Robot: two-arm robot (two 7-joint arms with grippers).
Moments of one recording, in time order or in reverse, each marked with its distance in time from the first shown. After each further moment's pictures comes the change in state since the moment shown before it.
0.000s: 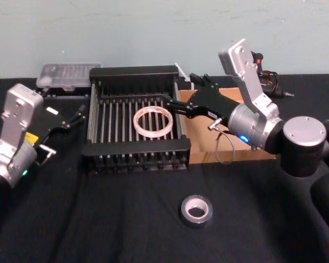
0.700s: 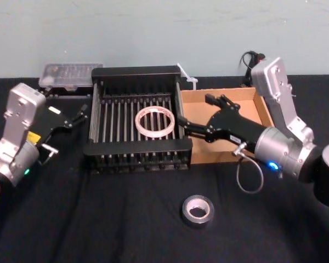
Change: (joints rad) left arm 0.000 0.000 0.000 0.000 0.000 0.000 0.000; right arm -0.189 0.144 0.034 -0.273 0.119 0.076 0.022
